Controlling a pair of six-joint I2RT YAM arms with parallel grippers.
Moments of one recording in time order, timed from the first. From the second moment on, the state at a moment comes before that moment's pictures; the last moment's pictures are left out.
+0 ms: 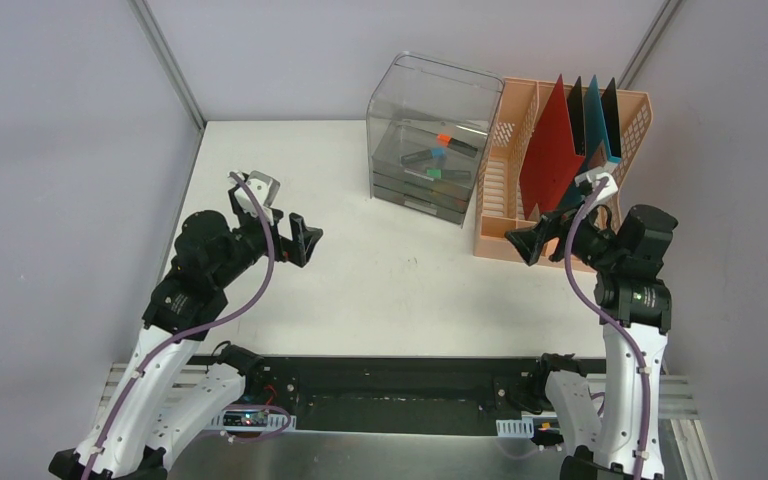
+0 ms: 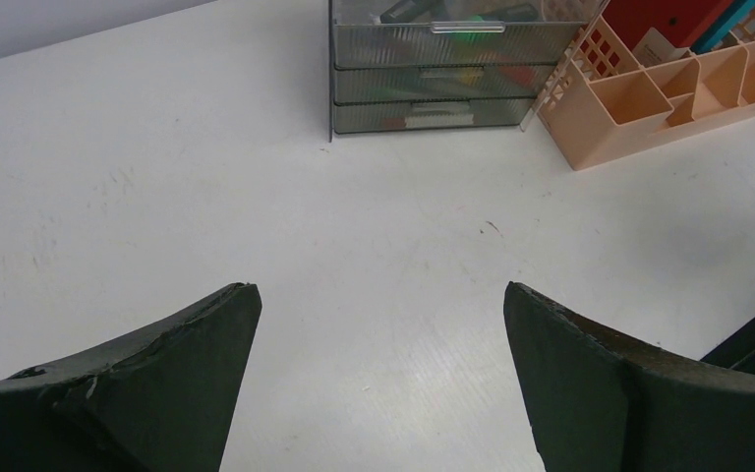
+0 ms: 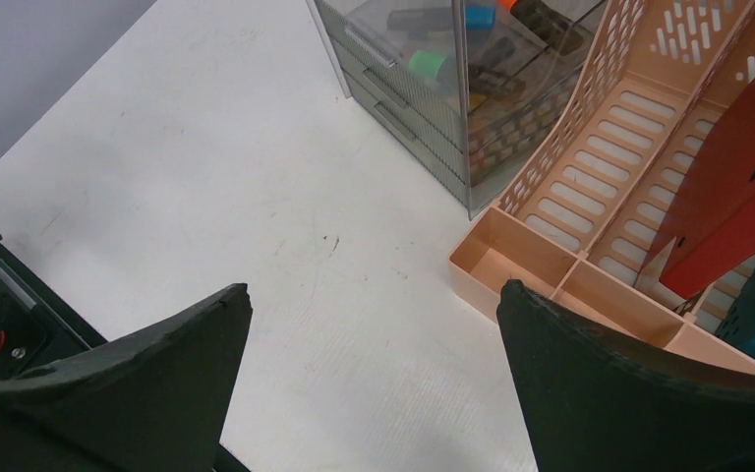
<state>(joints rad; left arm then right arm) -0.39 0.65 0.92 -0.49 0.16 -0.11 -0.18 0.73 0.94 -0.60 -0.82 -0.08</state>
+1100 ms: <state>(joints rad) -0.39 0.66 0.90 -0.50 0.13 -0.10 -0.18 0.69 0.94 -0.57 -0.79 -0.03</state>
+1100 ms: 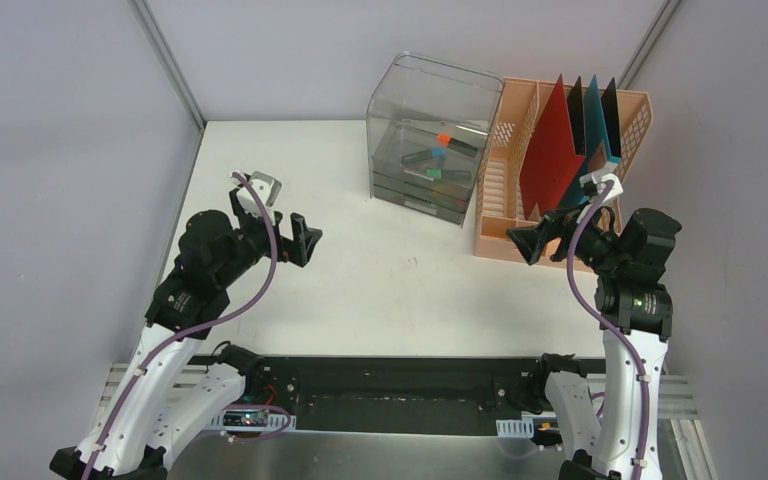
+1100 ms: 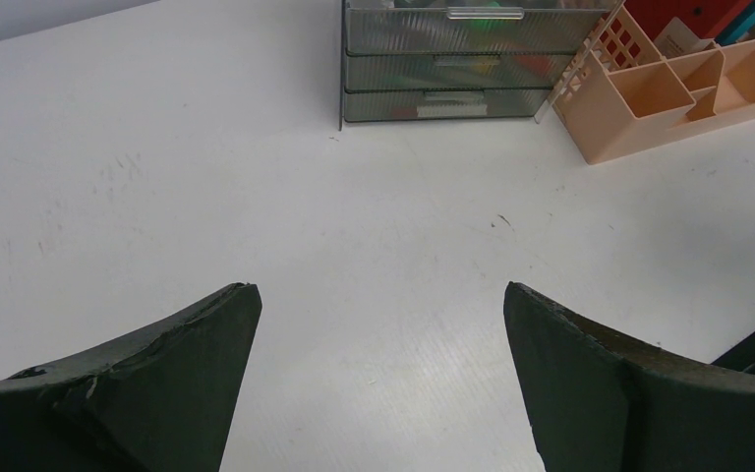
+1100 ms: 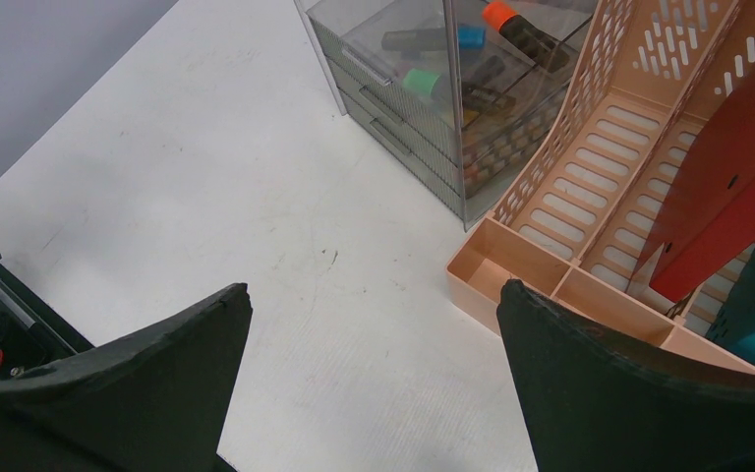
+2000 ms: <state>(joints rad) -0.39 0.66 0.90 -0.50 0.13 -0.10 -0.18 0.69 0.94 -0.57 -0.79 -0.03</state>
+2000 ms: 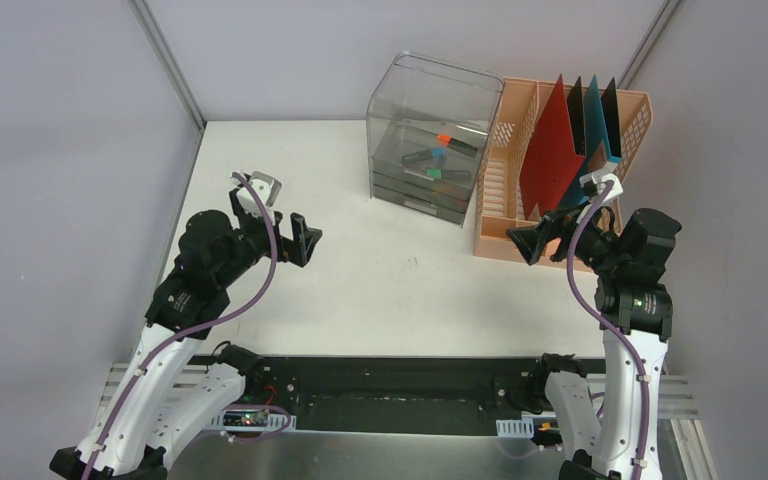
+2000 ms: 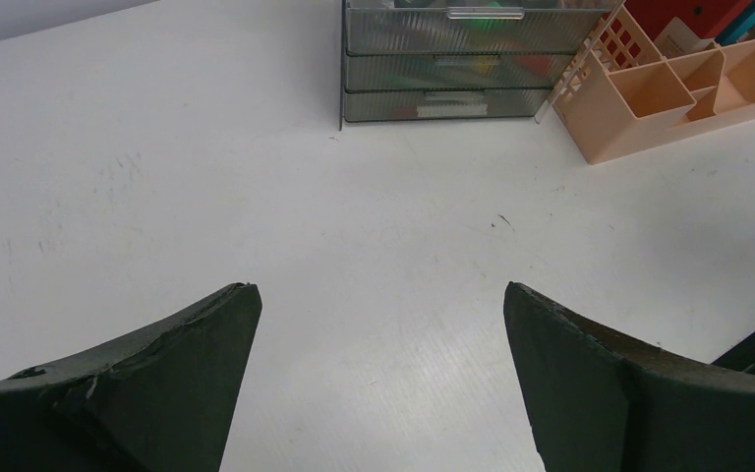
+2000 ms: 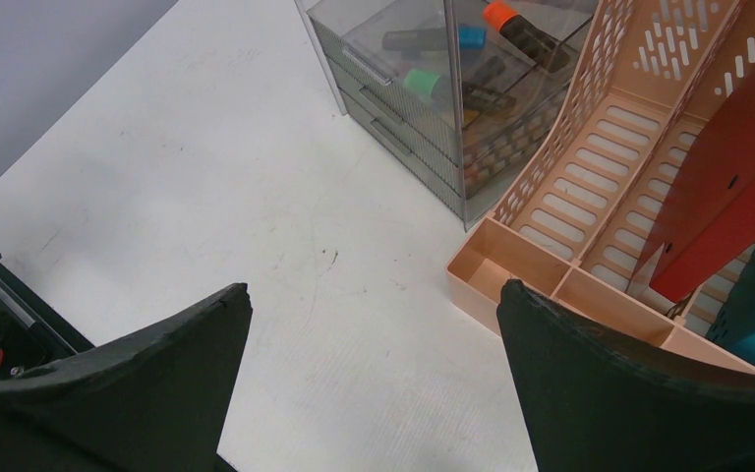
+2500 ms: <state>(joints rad) -0.39 0.66 0.90 -0.50 0.13 -0.10 -0.18 0.69 0.94 -0.57 -0.80 -0.03</state>
